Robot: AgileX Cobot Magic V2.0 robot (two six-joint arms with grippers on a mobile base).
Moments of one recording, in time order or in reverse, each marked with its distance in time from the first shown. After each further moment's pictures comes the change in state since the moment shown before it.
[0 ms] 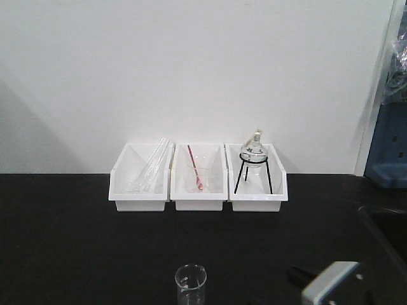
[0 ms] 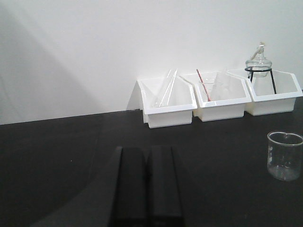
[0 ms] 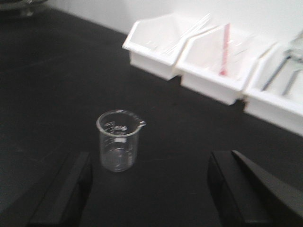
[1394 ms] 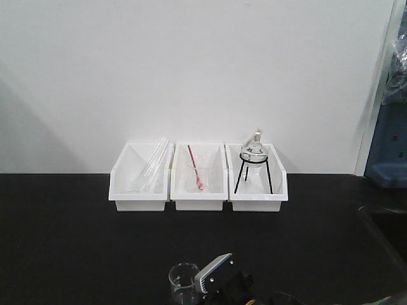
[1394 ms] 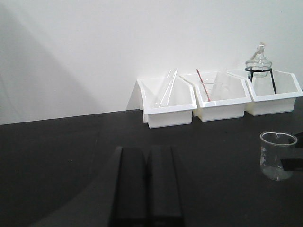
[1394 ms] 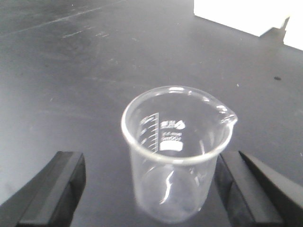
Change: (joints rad) left arm 0.000 0.000 0.000 0.000 0.000 0.000; right arm 0.127 0.688 -0.497 -0.006 -0.111 0.060
